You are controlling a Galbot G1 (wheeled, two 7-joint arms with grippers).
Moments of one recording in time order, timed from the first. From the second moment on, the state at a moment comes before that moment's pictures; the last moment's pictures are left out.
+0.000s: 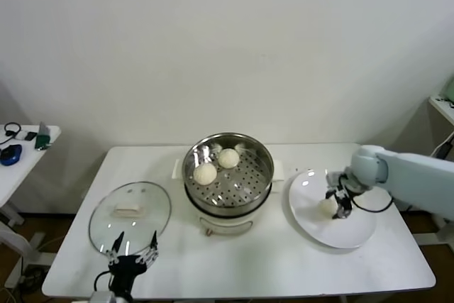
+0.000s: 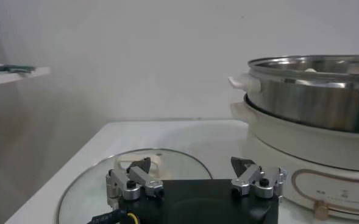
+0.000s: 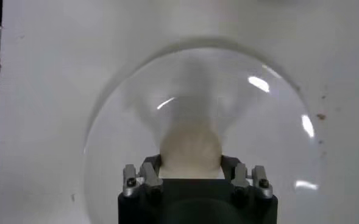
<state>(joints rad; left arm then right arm) 1.75 -1.52 -0.62 -2.04 -0.07 0.07 0.00 0.54 0.68 -1.56 1.36 0.25 -0.21 -0.91</state>
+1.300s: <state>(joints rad) 1.77 -1.50 -0.64 -2.04 -0.09 0.05 -0.02 0.79 1.33 -1.65 1.42 0.06 0.33 -0.95</state>
